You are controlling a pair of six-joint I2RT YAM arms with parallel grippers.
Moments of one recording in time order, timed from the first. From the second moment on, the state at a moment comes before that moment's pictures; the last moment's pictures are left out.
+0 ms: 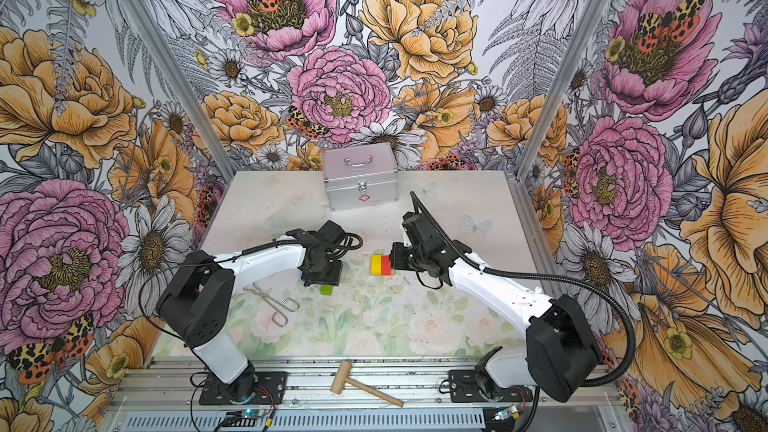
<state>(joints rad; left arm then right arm) -0.61 1.72 1.09 -0.79 -0.06 -0.50 0.60 1.36 0.96 -0.46 -0.21 0.61</state>
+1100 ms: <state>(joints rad) -0.60 1.72 1.08 -0.78 -0.05 -0.51 0.59 1.36 0.96 -0.46 -0.20 0.61</state>
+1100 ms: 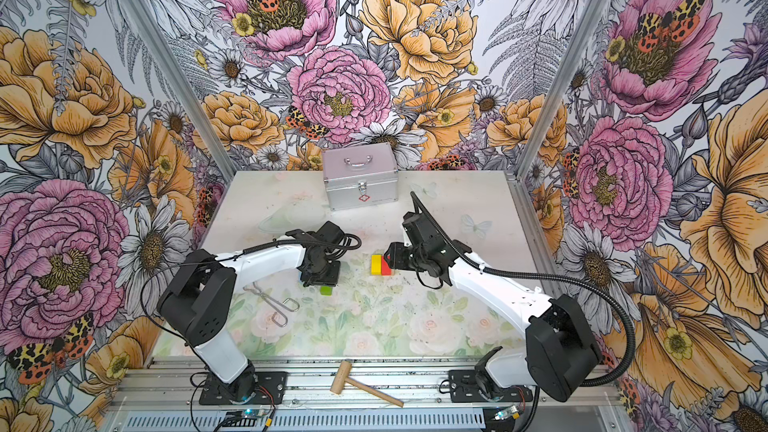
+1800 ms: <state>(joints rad) -0.60 1.71 1.08 -0.78 -0.05 -0.51 0.59 1.36 0.95 -0.46 -0.20 0.61</state>
